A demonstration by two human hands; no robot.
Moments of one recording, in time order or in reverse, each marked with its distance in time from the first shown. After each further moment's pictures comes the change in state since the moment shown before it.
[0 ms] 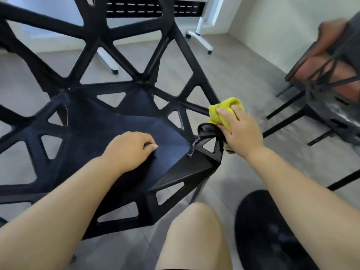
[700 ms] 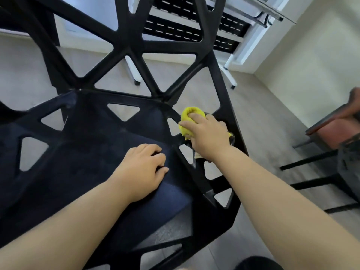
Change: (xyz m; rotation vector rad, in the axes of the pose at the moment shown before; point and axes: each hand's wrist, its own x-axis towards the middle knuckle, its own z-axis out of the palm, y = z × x) left_hand 0.045 -0.010 0.046 -0.047 0.268 0.028; right_hand 0.129 -0.059 0.077 -0.196 -0.295 -0.327
